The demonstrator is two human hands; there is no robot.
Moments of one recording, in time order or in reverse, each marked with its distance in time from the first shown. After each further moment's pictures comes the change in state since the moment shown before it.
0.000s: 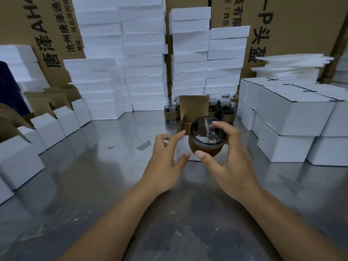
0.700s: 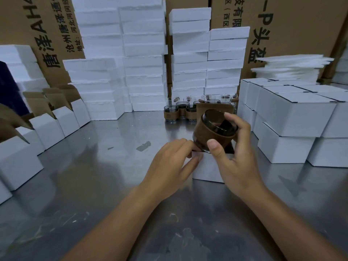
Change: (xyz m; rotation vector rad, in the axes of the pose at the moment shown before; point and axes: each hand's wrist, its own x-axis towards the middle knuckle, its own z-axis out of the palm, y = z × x) left_hand -0.005 0.015 0.000 0.185 0.158 0.505; right_hand 0.007 -0.005 -0.004 0.178 0.072 0.045
